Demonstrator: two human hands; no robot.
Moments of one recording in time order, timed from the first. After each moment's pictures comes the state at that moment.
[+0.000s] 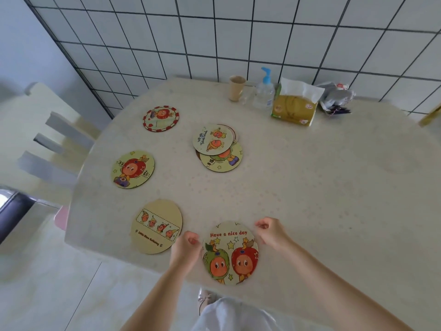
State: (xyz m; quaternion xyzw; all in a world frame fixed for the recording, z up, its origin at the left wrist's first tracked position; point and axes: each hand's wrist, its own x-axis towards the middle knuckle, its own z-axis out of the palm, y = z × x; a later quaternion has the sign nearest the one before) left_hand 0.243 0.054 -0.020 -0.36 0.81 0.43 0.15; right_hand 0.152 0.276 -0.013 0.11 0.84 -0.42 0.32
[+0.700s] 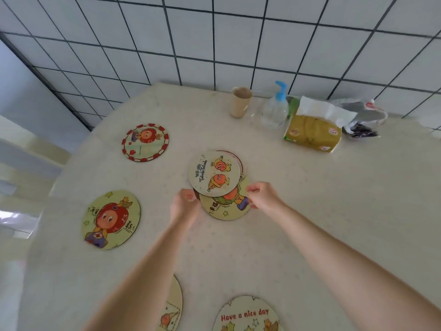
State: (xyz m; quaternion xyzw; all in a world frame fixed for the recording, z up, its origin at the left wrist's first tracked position) left_hand -0.029 -0.029 -0.026 -0.37 0.79 0.49 0.09; right_hand -0.083 0.169 0.005 0.14 0.84 -0.44 0.28
